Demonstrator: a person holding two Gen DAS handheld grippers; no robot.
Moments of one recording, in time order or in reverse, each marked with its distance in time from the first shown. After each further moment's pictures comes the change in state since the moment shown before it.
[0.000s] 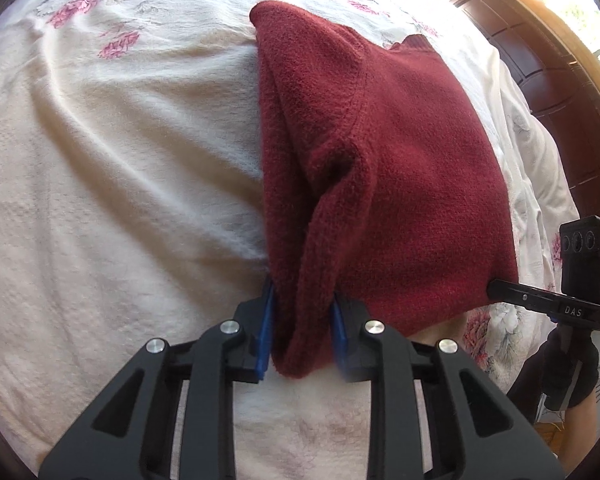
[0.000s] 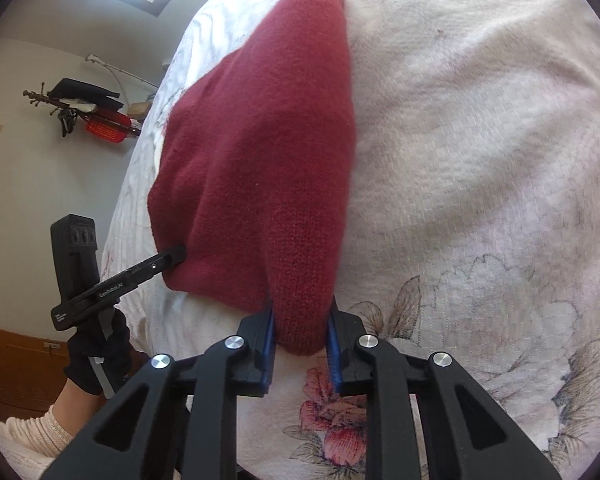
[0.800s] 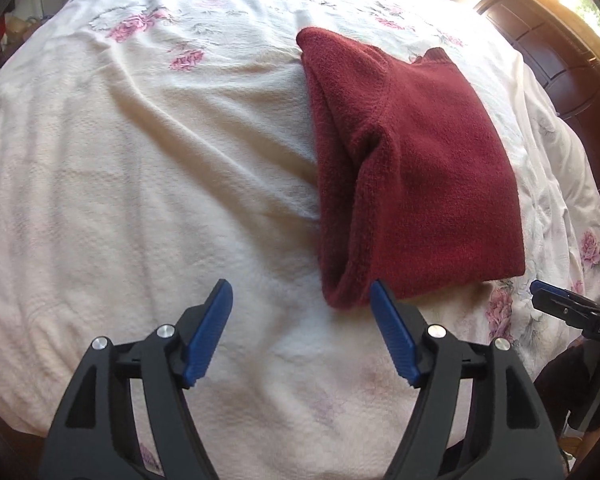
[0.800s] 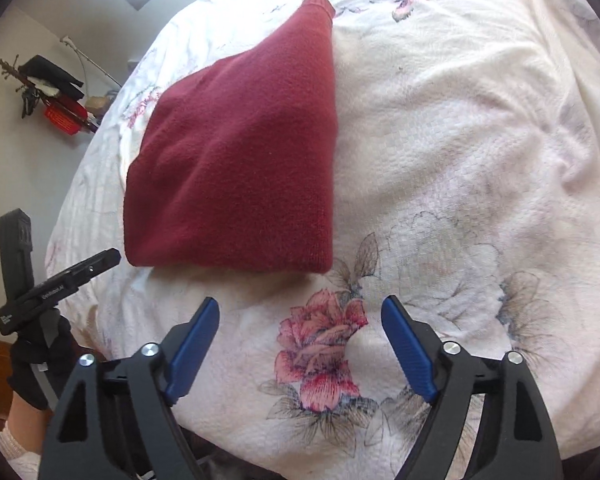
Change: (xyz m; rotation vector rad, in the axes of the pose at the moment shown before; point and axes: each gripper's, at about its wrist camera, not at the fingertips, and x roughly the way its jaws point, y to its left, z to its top) left arm -0.065 -0.002 -0.040 -0.034 -0.067 0.196; right arm -0.032 0.053 -0.039 -0.079 -0.098 -0.285
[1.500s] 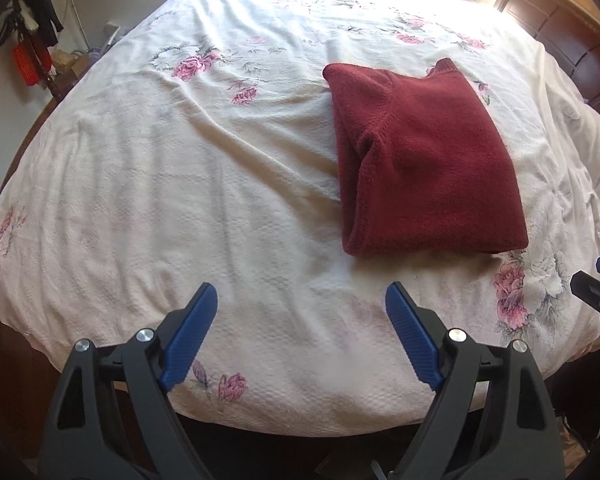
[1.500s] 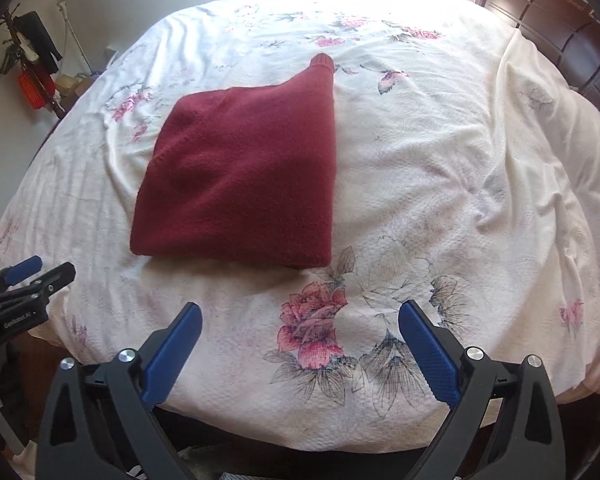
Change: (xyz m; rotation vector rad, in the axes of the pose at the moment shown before) left arm -0.078 -0.033 -0.034 0.047 -0.073 0.245; right arm -0.065 0.067 -0.026 -0.113 -0.117 -0.296
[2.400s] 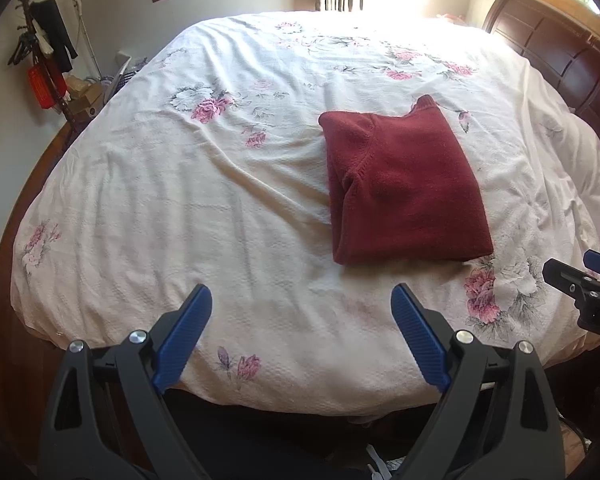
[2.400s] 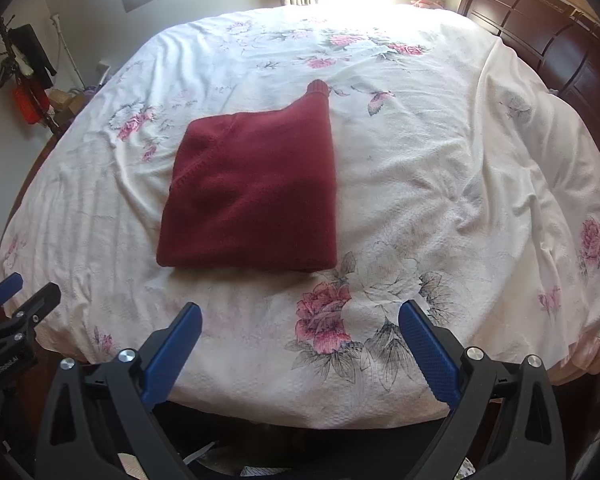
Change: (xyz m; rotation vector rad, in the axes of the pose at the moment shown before) left arm -0.078 -0.008 -0.011 0.016 -0.120 0.027; right arm -0.048 0.013 0.000 0.040 -0.039 -0.019
